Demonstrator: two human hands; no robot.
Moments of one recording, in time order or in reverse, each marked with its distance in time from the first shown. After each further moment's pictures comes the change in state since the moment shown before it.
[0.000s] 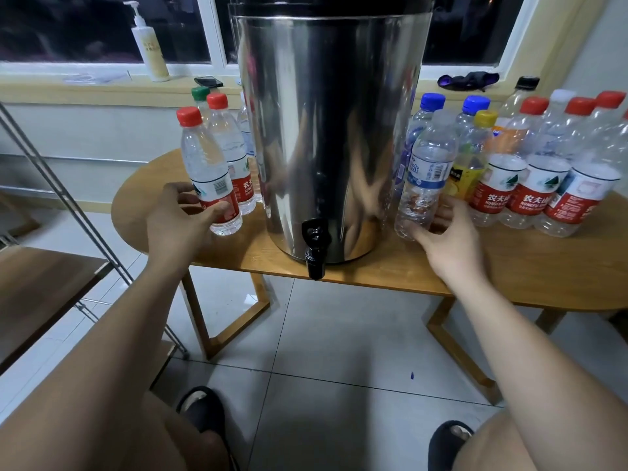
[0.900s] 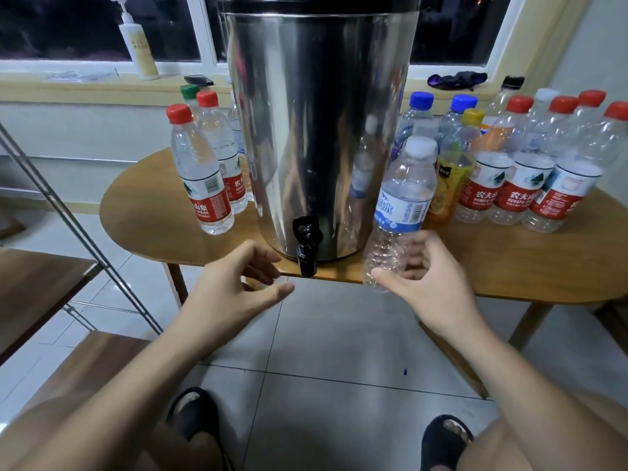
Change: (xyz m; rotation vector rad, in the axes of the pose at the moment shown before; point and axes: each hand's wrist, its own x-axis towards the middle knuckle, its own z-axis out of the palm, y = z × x) left_hand -0.127 0.029 -0.004 -0.088 -0.558 0.261; right_hand -0.087 -0.027 -0.016 0.125 -0.218 -0.043
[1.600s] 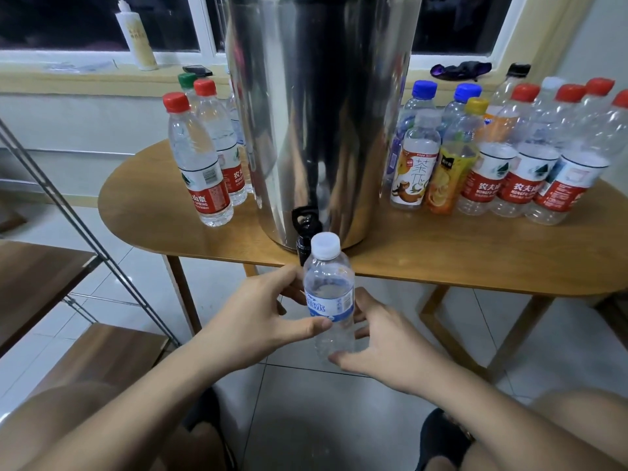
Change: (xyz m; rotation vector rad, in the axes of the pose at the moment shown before) left_hand -0.019 0.020 0.025 0.051 -0.254 0.125; right_hand -0.063 -0.016 0.033 -0.331 -0.582 0.049
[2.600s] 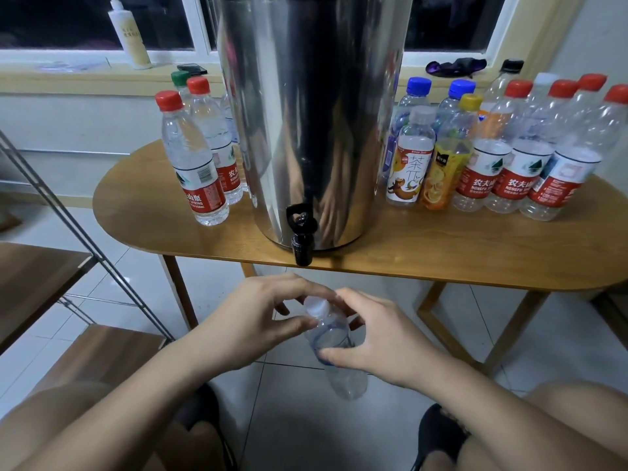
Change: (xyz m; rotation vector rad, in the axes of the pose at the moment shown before) left_hand 0.001 -0.006 -0.005 0.101 -0.129 0.165; right_hand 0.001 0.004 -0.002 0.000 0.017 -0.151
